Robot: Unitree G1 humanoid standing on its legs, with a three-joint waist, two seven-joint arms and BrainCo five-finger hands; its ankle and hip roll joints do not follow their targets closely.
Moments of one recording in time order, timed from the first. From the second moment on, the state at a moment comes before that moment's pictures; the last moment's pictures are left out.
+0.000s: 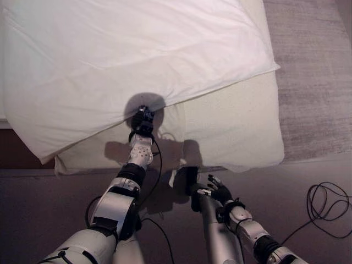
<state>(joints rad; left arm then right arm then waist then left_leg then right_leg) -0.84 0.13 -0.06 0.82 -1.31 -0.28 0.09 -0.26 -0.17 0.47 0.81 0.41 -0.15 -0.12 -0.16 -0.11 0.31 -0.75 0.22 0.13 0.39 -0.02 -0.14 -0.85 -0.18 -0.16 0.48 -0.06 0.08</state>
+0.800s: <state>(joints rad) -0.59 0.05 -0.18 0.30 -1.41 -0.34 0.04 -0.53 0.00 0.49 0.60 1.22 -0.22 0.04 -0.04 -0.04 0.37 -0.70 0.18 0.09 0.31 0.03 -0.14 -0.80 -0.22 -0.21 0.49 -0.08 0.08</state>
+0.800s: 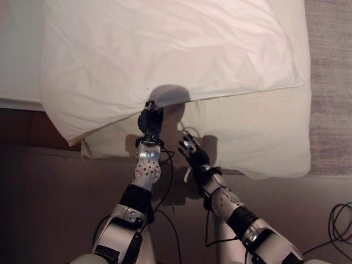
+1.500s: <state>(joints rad) -0.49 0.06 -0.13 0.16 -1.35 -0.42 0.13 -0.62 0.00 0.33 0.40 1.63 -0.36 0.08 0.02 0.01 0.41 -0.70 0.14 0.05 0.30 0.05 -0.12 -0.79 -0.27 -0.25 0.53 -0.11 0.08</state>
